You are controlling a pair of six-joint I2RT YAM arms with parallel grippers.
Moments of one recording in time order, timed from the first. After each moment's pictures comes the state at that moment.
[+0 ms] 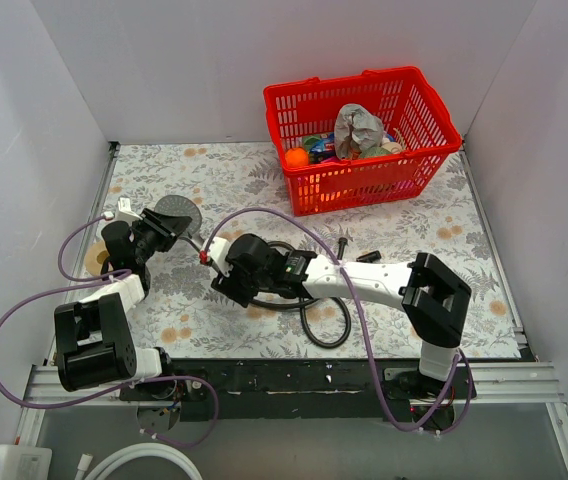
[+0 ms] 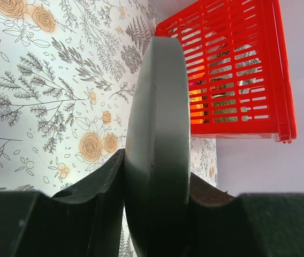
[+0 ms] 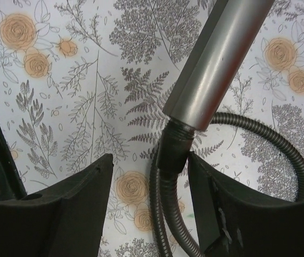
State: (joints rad) left arm 0.22 1.33 0.46 0.63 0.59 -0.94; right arm 1.20 1.80 1.32 -0.22 -0.01 -0.09
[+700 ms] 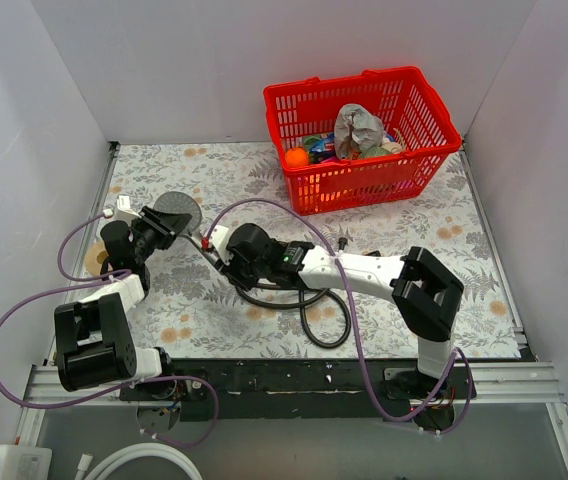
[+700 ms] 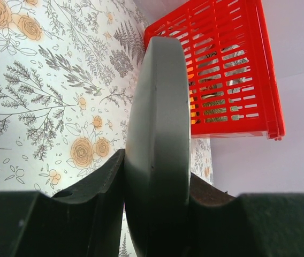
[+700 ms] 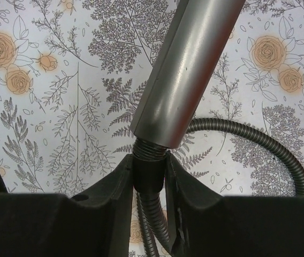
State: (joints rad) left arm 0.22 1.33 0.46 0.68 0.61 -0.96; right arm 1.14 1.86 1.38 -0.22 -0.03 -0.07
